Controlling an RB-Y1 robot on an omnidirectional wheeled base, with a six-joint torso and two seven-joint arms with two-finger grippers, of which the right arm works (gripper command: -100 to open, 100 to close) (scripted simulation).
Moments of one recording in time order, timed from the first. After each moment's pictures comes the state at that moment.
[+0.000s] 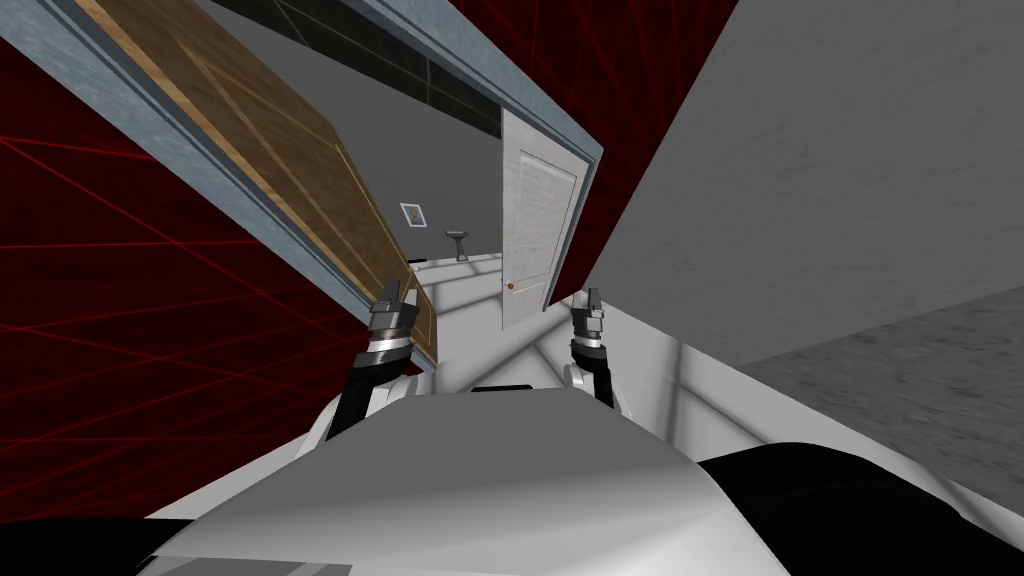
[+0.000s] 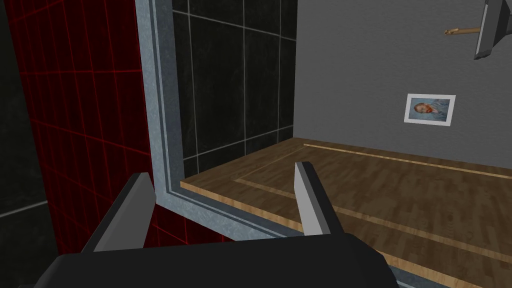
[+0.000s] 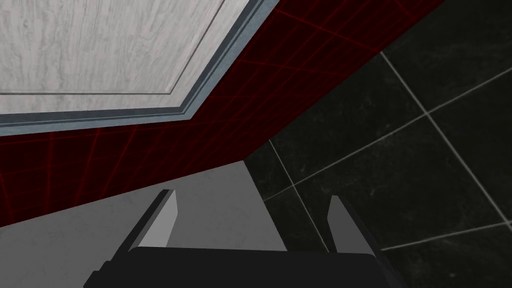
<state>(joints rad) 0.47 -0.03 -0.02 -2.18 0.01 -0.63 0.08</state>
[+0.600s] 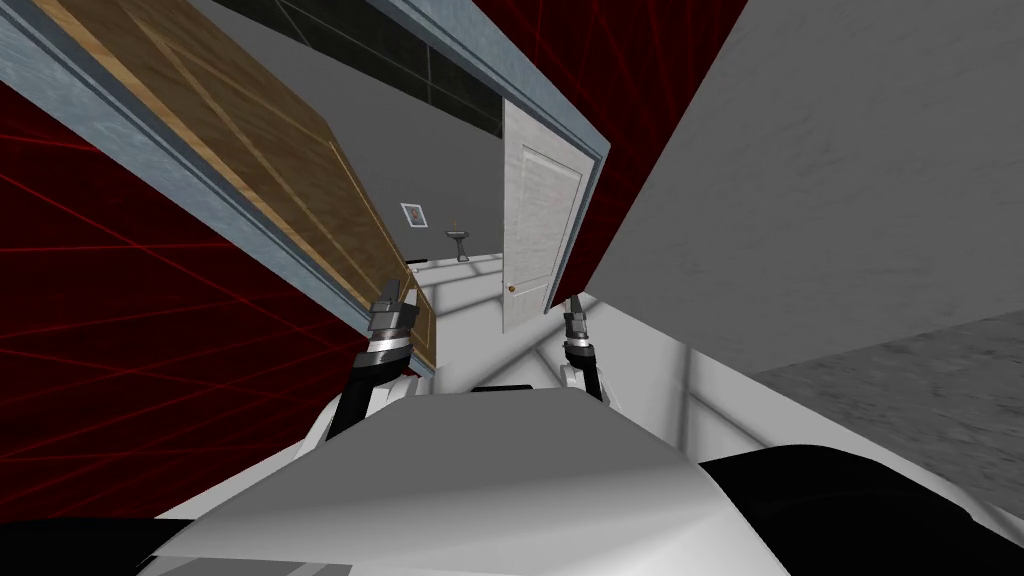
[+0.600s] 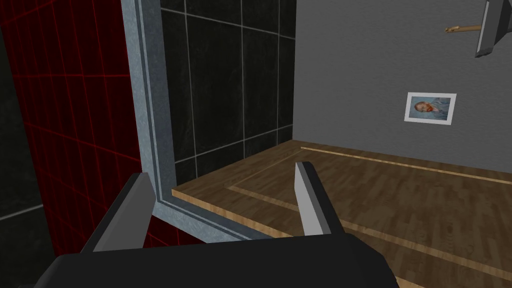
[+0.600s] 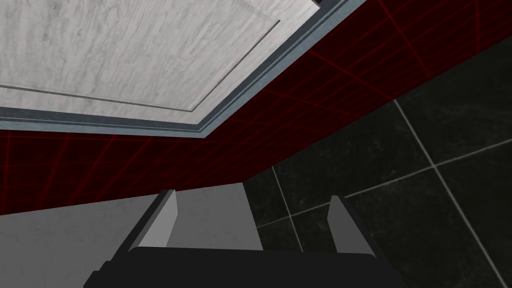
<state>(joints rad) 0.42 -0.06 -0.02 -2.01 0.07 -0.68 0.19</state>
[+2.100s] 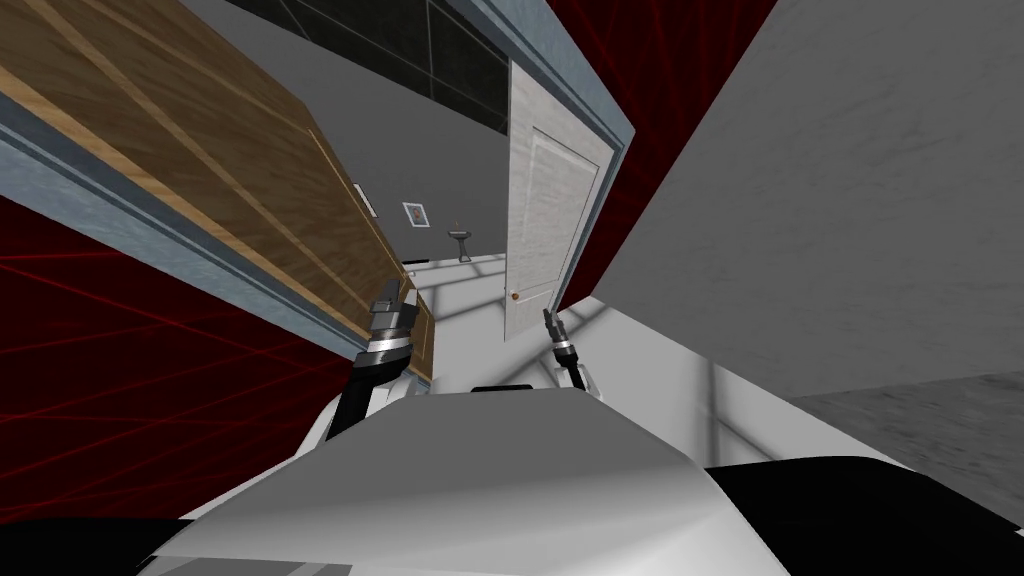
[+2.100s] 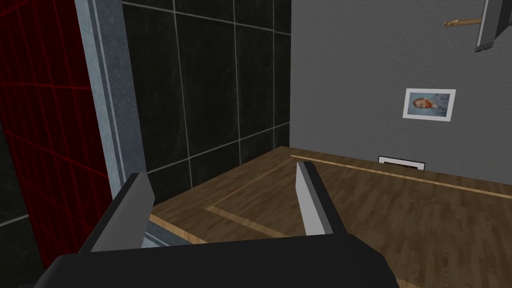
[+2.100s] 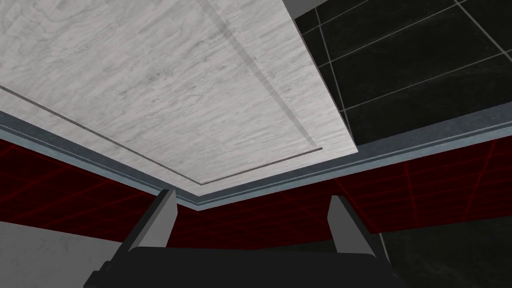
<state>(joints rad) 0.26 -0.12 -0.02 -1.57 0.24 -0.77 0.49</state>
